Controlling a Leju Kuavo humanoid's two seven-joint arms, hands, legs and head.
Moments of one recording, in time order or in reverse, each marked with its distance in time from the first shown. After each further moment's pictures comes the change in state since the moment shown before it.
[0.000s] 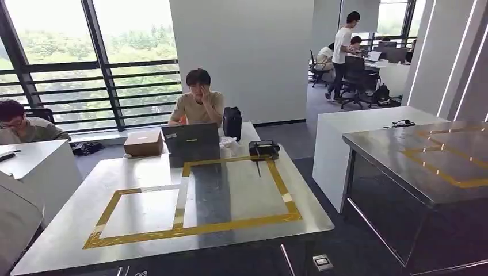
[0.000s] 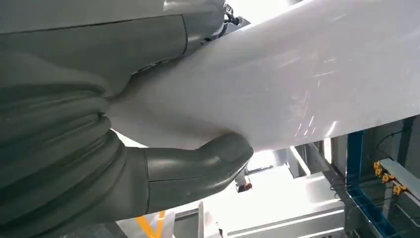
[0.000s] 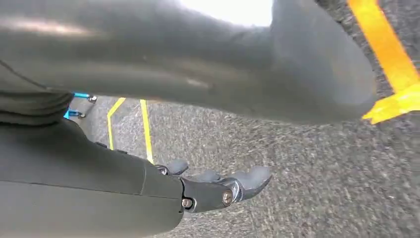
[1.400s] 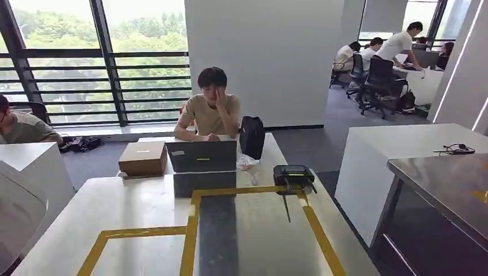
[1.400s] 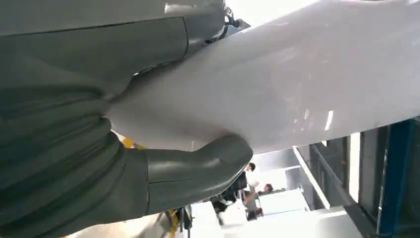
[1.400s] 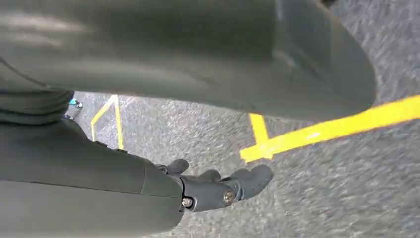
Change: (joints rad) left arm -0.024 0.008 -0.021 0.007 -0.010 0.015 0.035; right arm -0.012 0.002 -0.003 0.000 -0.005 0.002 -0.006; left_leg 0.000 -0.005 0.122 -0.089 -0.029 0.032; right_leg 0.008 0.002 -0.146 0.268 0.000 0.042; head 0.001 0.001
